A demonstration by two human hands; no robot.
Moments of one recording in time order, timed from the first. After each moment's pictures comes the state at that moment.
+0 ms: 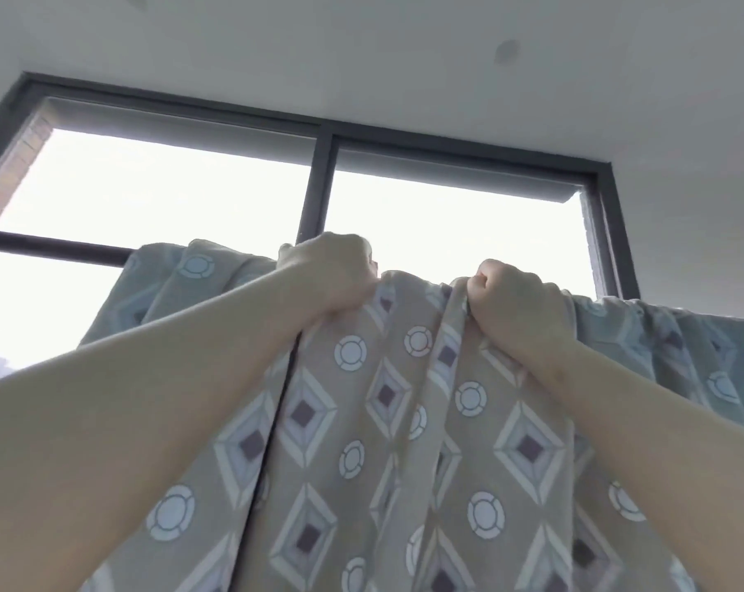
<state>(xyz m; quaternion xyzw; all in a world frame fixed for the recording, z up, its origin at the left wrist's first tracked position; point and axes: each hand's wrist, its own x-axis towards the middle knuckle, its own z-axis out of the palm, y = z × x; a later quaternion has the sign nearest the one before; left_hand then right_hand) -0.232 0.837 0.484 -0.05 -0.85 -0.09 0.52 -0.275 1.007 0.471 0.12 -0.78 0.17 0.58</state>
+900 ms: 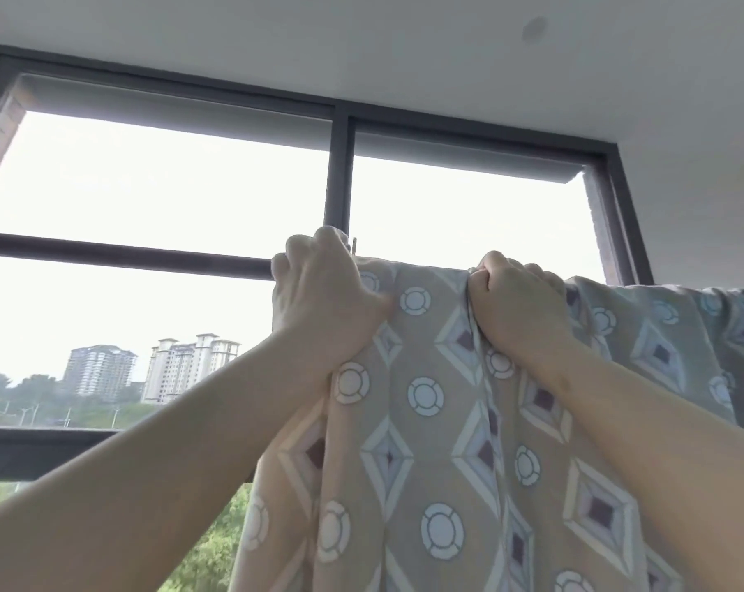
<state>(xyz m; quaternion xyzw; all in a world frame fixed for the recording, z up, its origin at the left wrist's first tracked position) -0.223 0.685 0.442 -0.09 -0.77 -0.29 0.56 -0.276 0.851 0.456 0.08 -0.78 0.17 0.60</state>
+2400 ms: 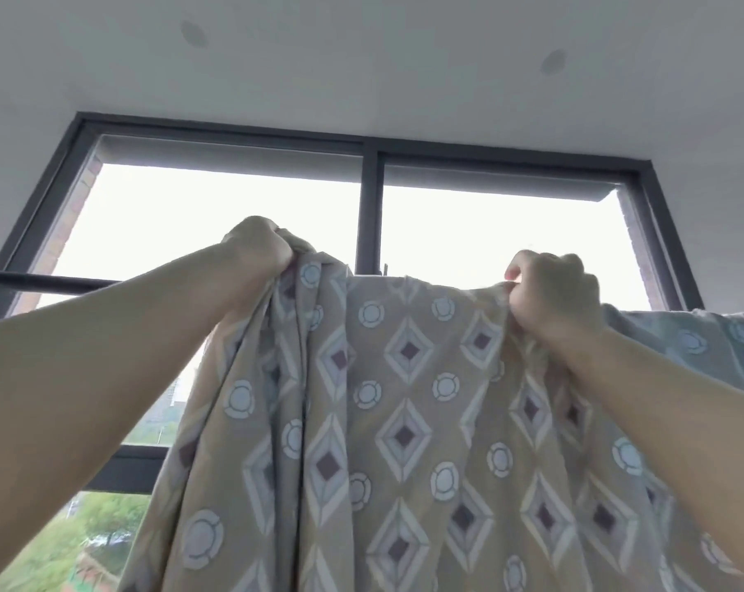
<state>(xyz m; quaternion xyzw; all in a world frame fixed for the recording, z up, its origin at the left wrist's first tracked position) -0.214 0.600 0.514 -0.04 -0.73 -0.42 0.54 -0.256 0.862 0.482 0.06 -0.76 0.13 0.63</state>
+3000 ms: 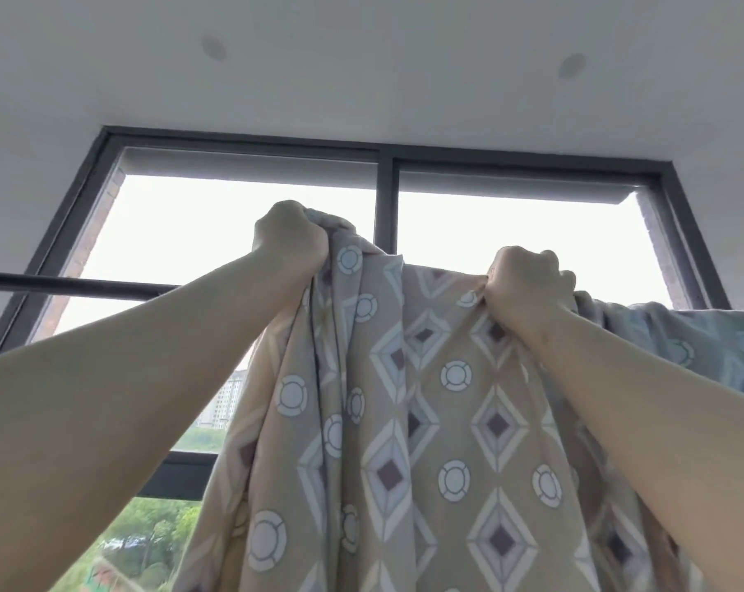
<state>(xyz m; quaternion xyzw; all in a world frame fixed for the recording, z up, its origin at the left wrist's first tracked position) -0.210 0.593 0.525 -0.06 -0.70 -0.38 0.60 -0.242 0.810 0.494 0.05 -0.78 0.18 0.60</state>
